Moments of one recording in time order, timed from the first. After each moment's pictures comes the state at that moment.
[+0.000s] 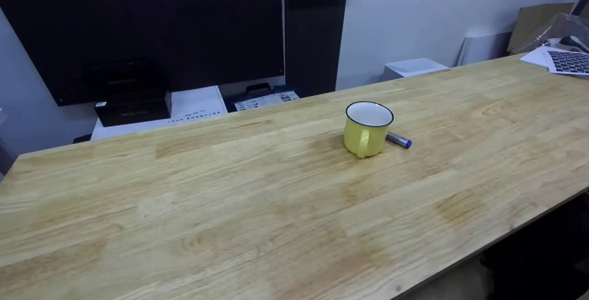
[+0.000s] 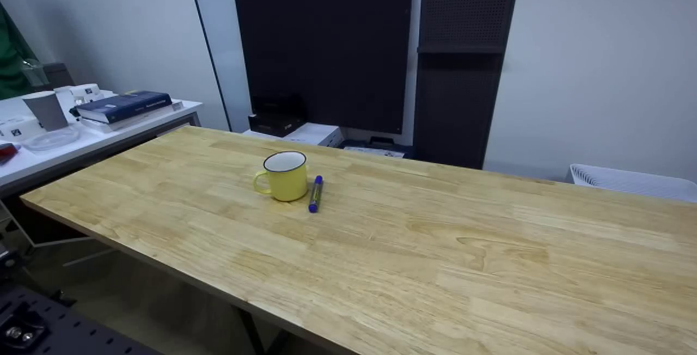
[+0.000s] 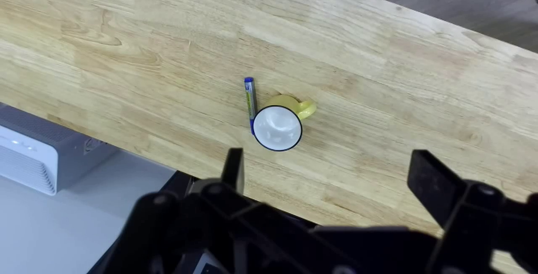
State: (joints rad) arm 0.05 -0.61 0.19 -2.44 -0.09 1.93 0.02
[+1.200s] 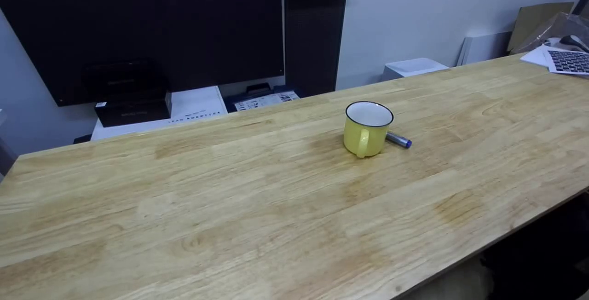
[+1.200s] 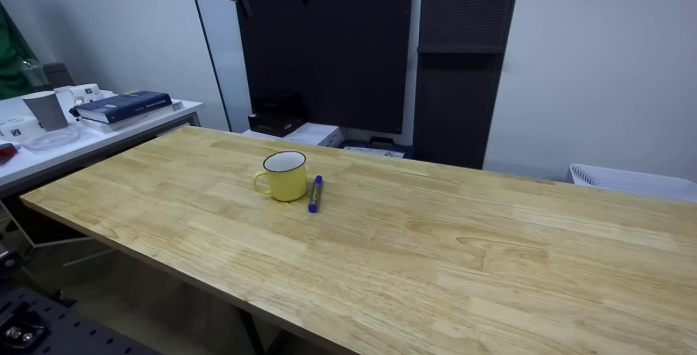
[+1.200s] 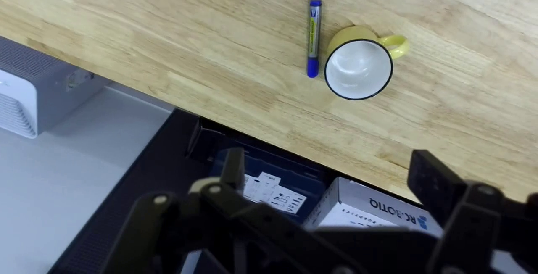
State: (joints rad) arm 0.04 -0.31 -0.17 -2.47 -0.10 2.47 -0.37
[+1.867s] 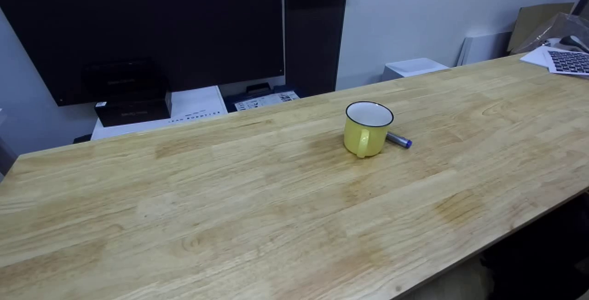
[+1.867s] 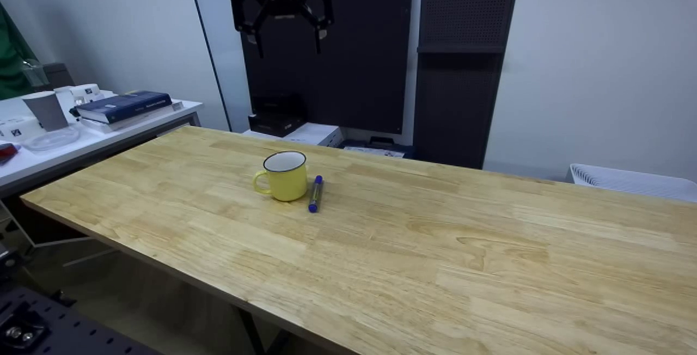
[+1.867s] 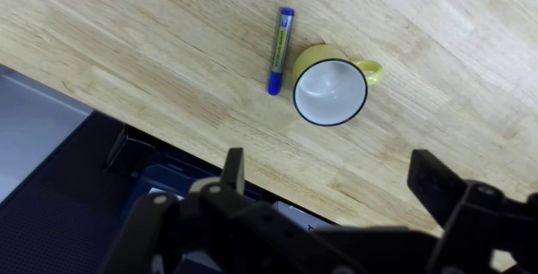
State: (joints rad) arm 0.10 -0.08 -0.27 -2.37 0.15 2.45 -0.76
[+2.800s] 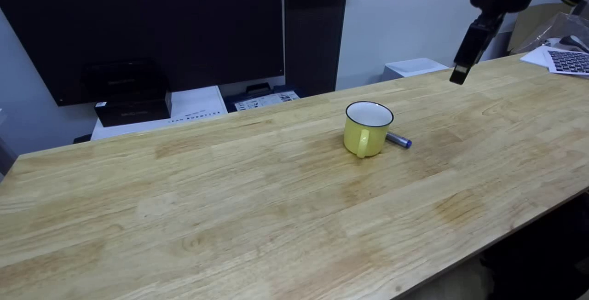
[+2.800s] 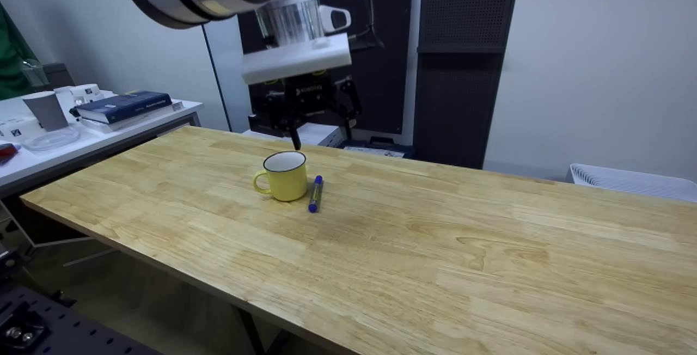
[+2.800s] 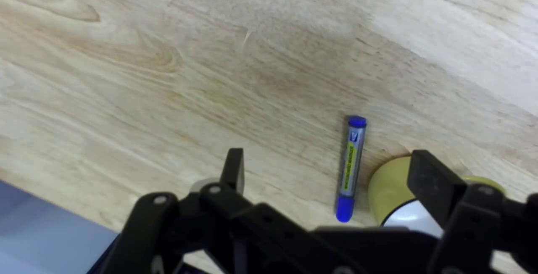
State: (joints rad) arm -0.09 0.19 -0.15 -2.48 -0.16 2.78 -0.45
